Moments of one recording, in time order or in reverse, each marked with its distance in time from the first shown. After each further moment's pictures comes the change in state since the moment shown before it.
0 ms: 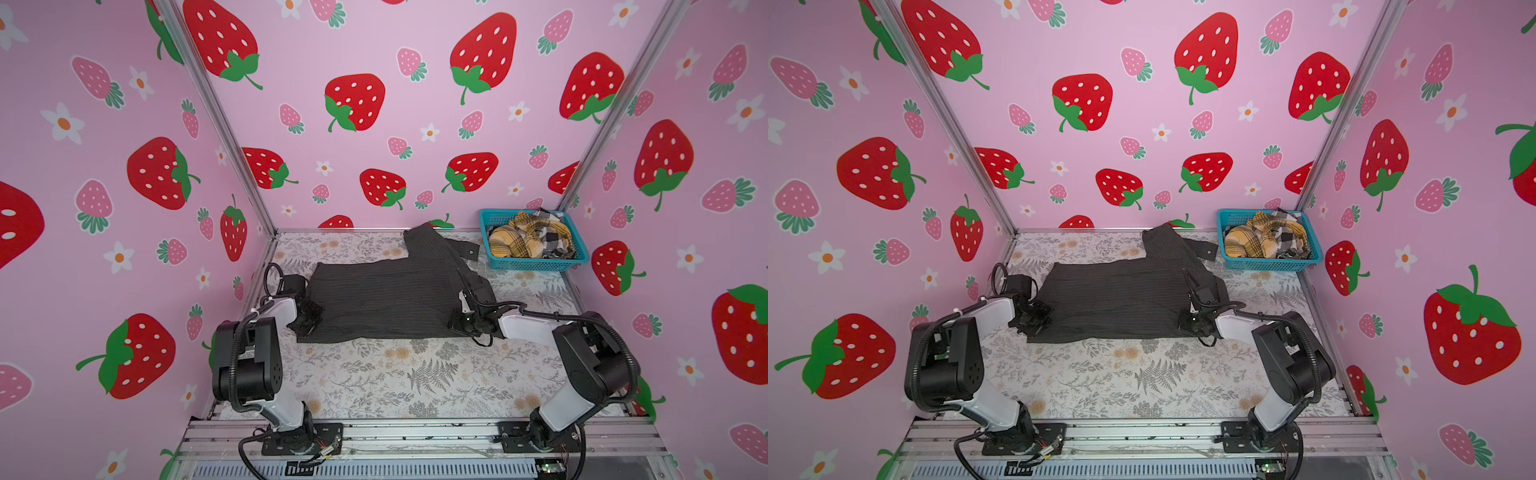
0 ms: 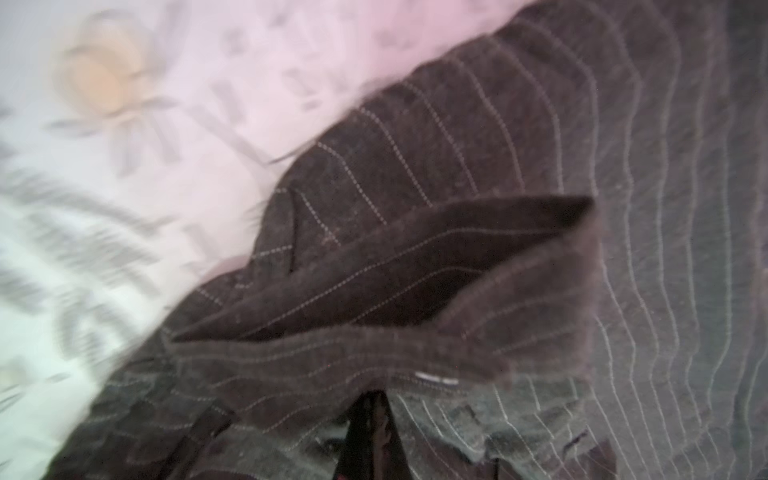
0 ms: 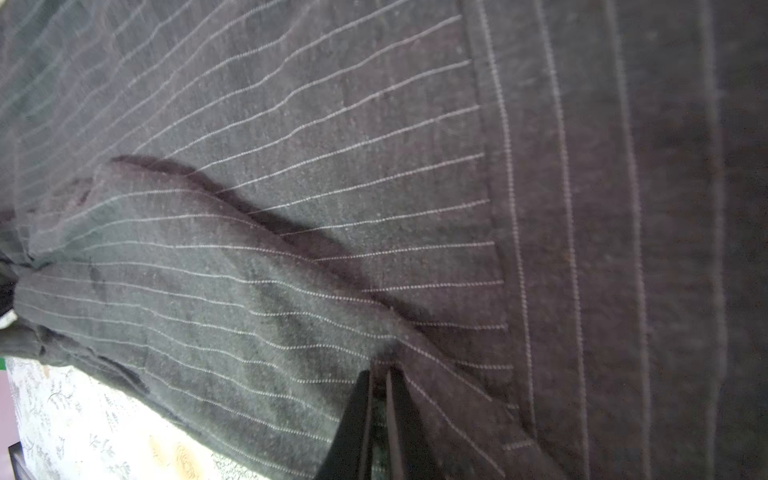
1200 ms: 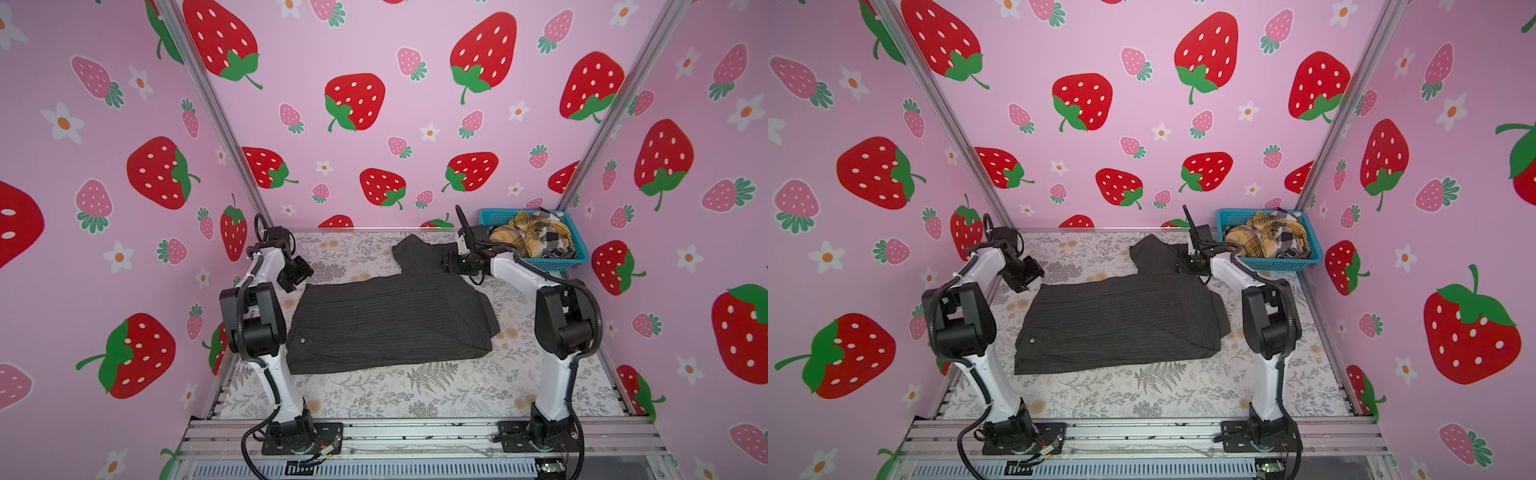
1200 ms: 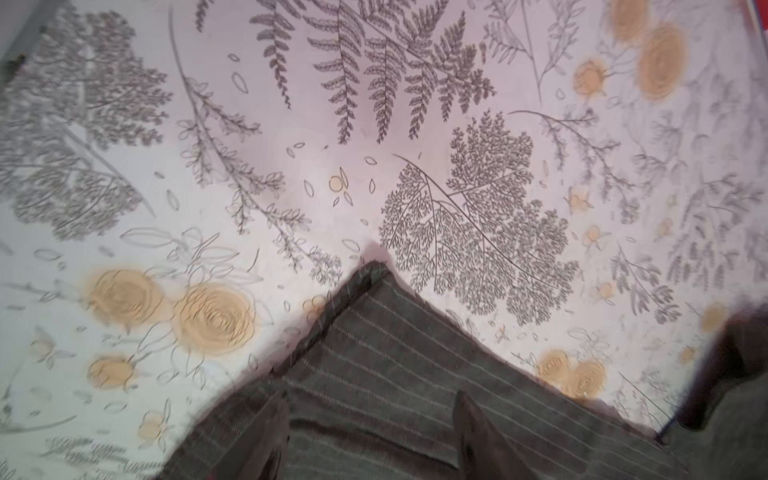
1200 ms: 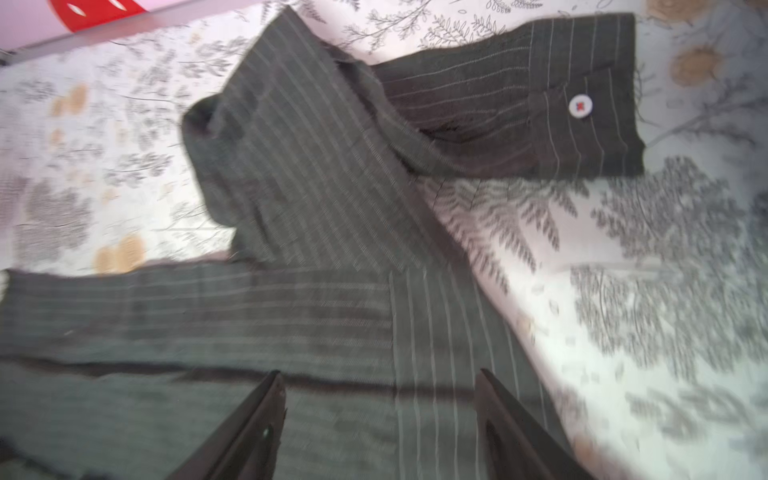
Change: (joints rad) left arm 0.056 0.459 0.847 -0.405 -0.020 0.372; right arm -0.160 0.407 0.850 -0.375 0.038 -0.352
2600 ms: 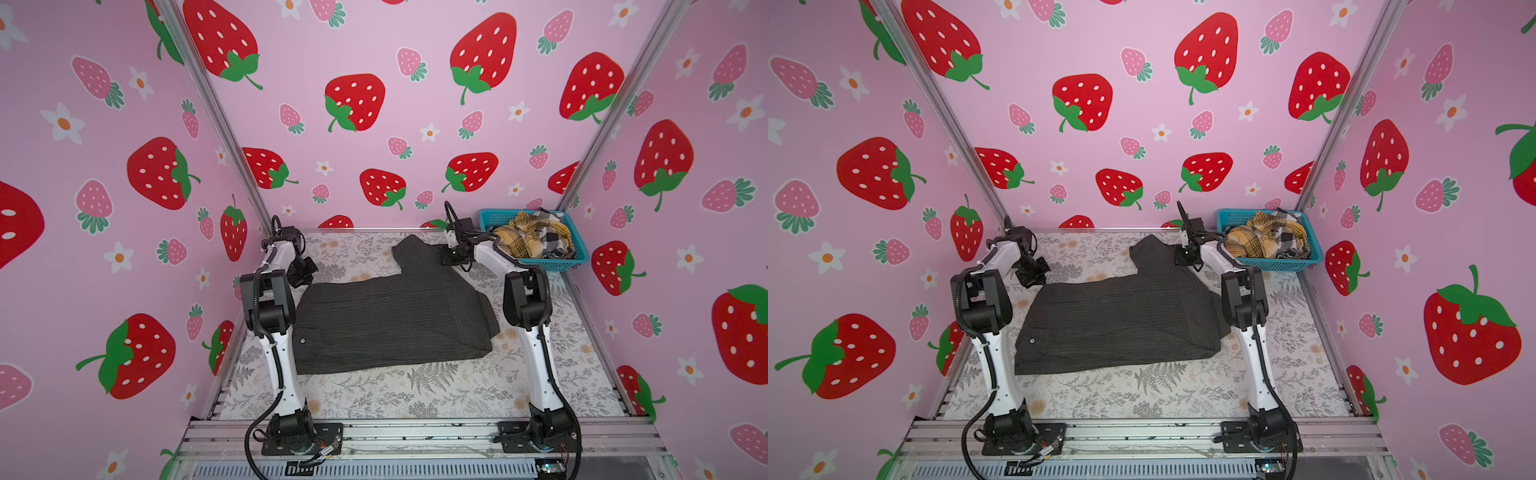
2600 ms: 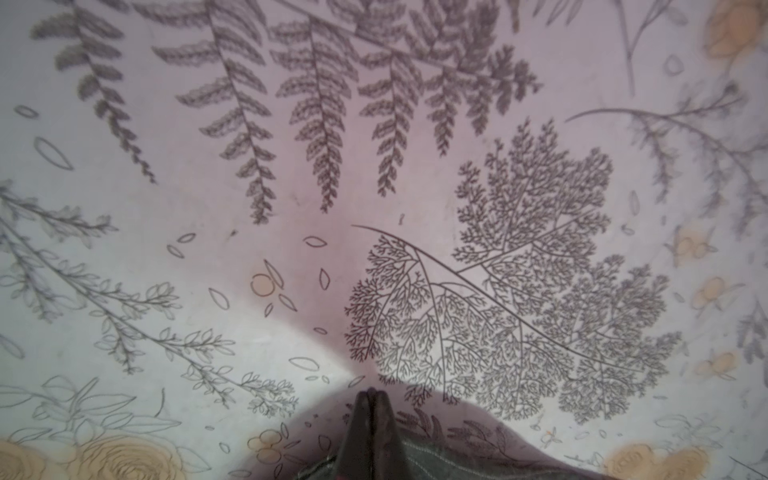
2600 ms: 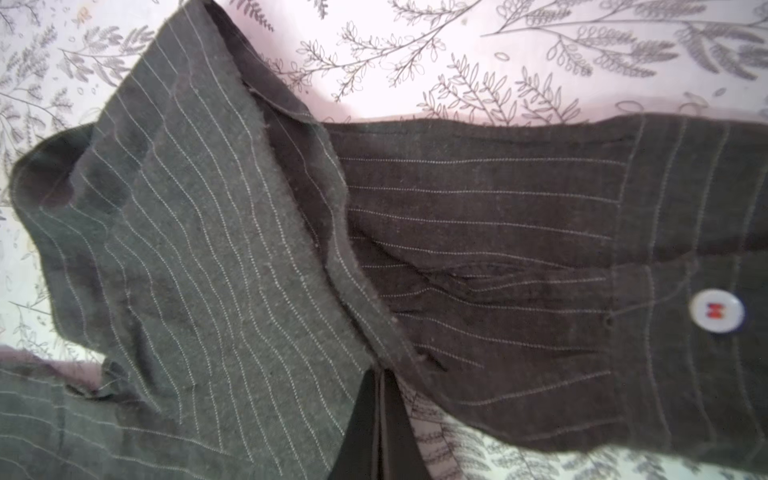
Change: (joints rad) left arm -0.033 0.256 0.249 -0.095 -0.021 0.074; right arm -0.030 0.415 0.497 -0.138 -0.054 -0.133
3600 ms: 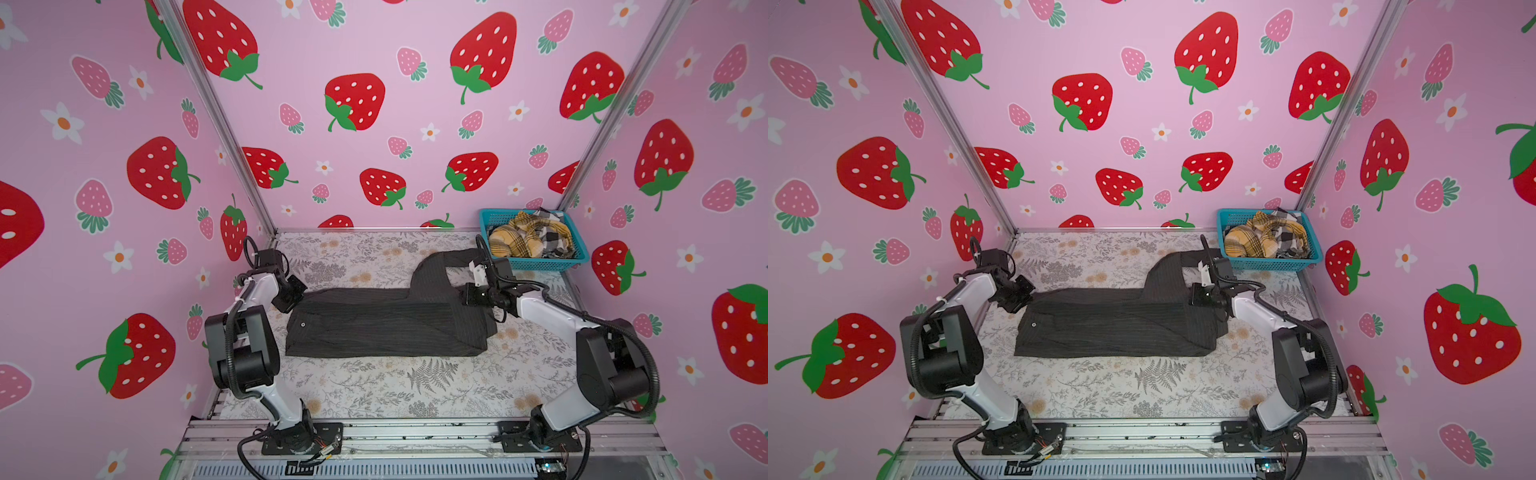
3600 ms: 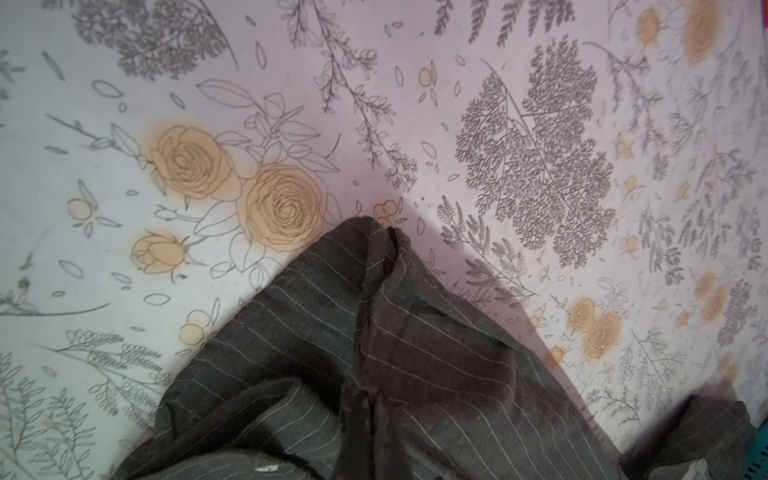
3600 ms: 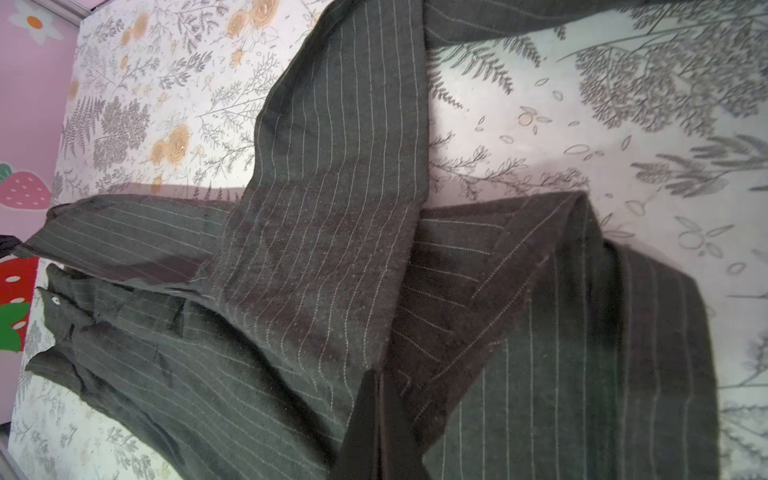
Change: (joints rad) left arm 0.084 -0.600 -0.732 0.298 0.078 -0.158; right arm 0.030 -0.903 -1.159 0.364 -0.064 0.203
